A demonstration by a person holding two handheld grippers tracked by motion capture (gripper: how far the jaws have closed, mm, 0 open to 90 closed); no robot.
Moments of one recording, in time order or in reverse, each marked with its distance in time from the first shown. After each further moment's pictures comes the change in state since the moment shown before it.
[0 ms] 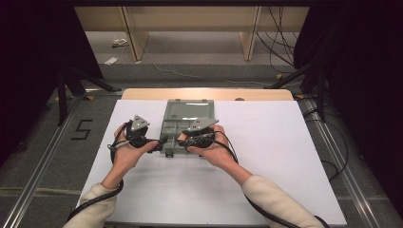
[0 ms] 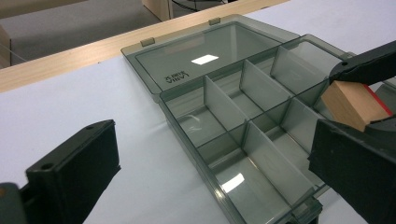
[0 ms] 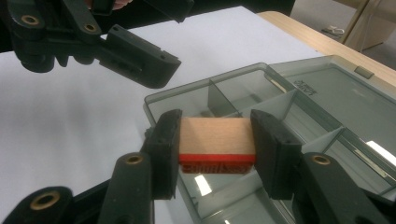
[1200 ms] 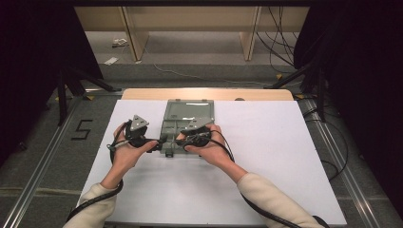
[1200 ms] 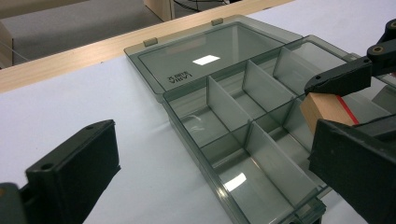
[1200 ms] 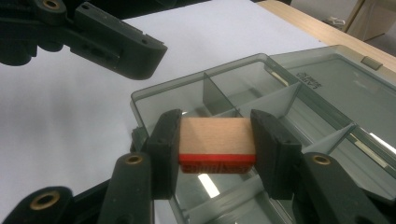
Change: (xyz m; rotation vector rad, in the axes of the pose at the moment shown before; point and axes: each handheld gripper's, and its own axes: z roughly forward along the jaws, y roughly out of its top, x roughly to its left) left arm 0.002 0.000 0.000 -0.001 0.005 -0.002; right arm -0.004 -0.002 0.016 0.027 -0.005 0.012
